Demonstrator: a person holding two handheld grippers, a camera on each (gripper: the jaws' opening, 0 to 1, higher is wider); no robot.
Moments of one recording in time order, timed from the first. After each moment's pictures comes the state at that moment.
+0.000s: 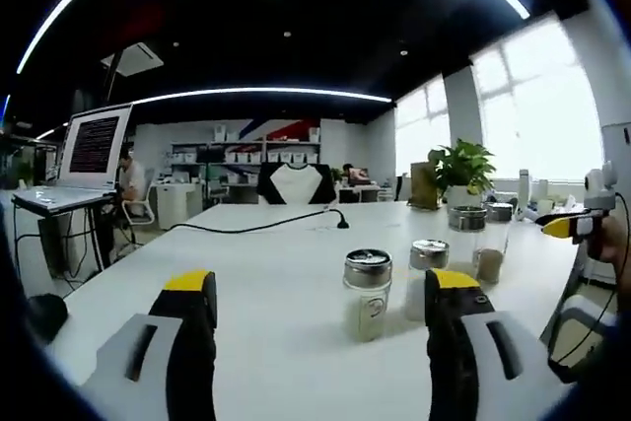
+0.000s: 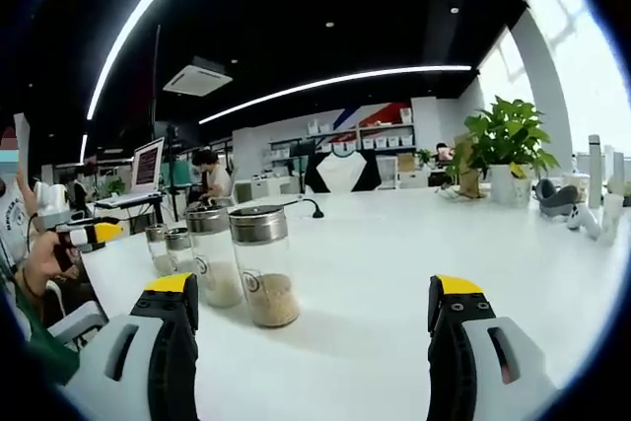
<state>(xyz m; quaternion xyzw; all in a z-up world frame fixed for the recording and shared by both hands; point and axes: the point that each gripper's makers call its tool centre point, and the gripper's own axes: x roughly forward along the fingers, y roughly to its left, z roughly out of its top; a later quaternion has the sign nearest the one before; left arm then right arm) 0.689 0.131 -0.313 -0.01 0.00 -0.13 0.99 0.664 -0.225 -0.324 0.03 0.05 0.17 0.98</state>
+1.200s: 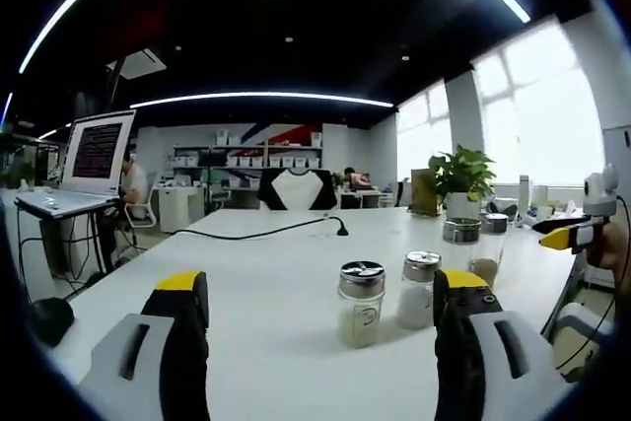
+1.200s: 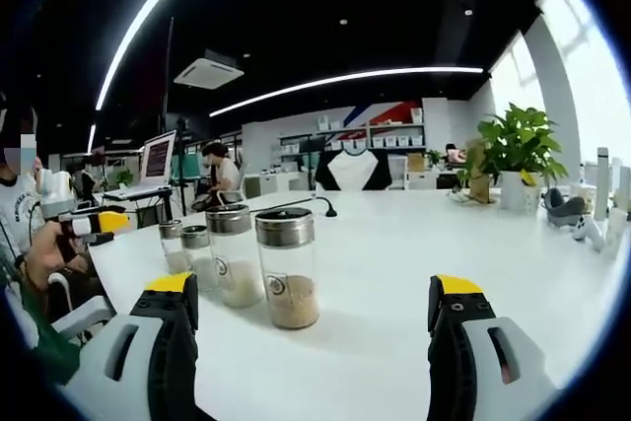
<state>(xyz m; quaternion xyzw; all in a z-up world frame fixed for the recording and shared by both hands) 0.682 0.134 -0.299 -0.02 -0.01 -0.13 0.99 0.669 -0.216 -0.320 0.01 0.05 0.19 0.98</state>
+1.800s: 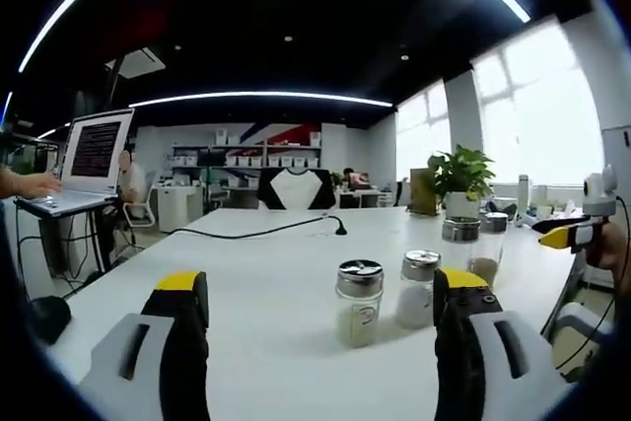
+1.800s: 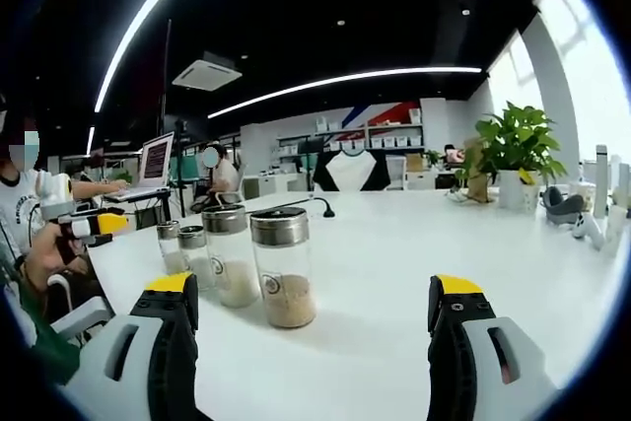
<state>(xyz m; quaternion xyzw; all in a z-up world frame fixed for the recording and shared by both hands) 0.684 0.131 -0.301 -0.02 -0.01 -0.13 0.99 0.670 -0.220 -0.321 0.02 0.05 0.19 0.98</state>
